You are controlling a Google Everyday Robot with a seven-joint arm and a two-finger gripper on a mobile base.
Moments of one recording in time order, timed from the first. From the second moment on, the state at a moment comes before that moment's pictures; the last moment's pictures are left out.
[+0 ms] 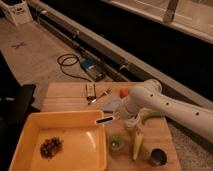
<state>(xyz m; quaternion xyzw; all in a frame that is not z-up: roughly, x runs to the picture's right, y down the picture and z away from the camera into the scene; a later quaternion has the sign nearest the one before) 0.063 0.149 0.730 -0.24 -0.24 -0.11 0.93</state>
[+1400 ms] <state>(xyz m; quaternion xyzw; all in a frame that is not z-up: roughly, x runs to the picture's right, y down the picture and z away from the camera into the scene) 0.092 0.112 0.686 -0.20 -0.21 -0.09 0.95</state>
